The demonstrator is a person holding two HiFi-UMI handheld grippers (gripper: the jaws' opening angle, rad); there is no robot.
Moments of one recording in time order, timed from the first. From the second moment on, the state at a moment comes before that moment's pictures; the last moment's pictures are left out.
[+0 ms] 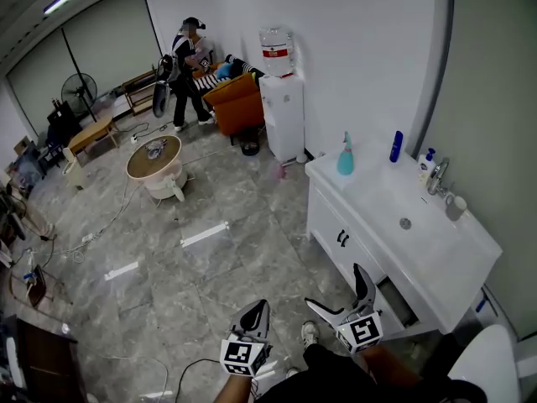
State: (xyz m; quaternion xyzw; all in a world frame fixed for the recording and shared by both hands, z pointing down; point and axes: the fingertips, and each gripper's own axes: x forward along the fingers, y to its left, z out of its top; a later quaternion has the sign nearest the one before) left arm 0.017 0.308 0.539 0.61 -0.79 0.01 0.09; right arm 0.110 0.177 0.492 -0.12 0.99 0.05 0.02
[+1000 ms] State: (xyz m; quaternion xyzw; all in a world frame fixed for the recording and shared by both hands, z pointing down) left arm -0.067 0.109 0.533 0.64 -0.77 0.01 0.09; right arm 0.026 -0.028 0.532 -0.16 0.99 0.01 -0.03
